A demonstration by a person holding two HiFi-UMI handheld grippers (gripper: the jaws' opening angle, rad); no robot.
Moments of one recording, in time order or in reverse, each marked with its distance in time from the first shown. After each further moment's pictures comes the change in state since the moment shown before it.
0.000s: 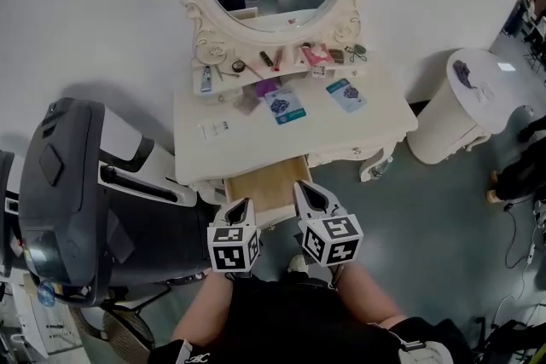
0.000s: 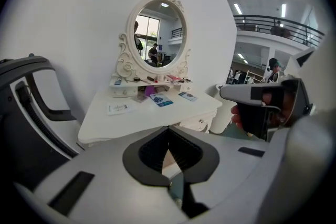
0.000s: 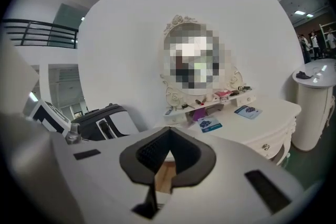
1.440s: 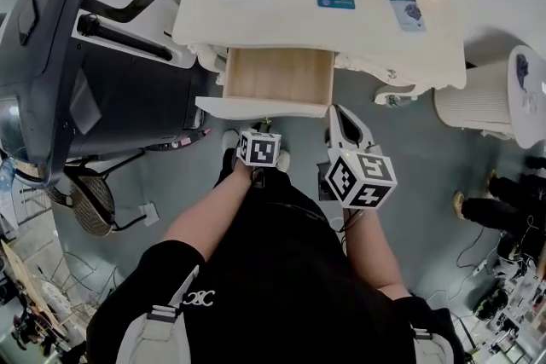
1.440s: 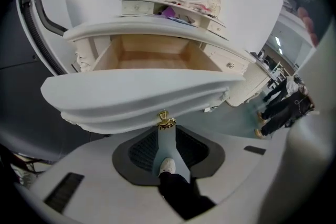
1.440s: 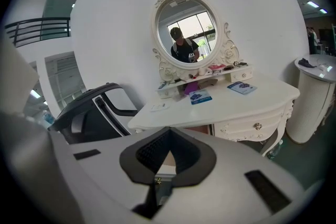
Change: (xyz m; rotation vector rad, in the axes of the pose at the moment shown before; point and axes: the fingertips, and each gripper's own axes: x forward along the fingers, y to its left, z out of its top) left arm 0.126 -0.013 -0.249 -0.222 0.439 0.160; right arm -0.002 -0.057 -0.069 0.005 0.244 0.014
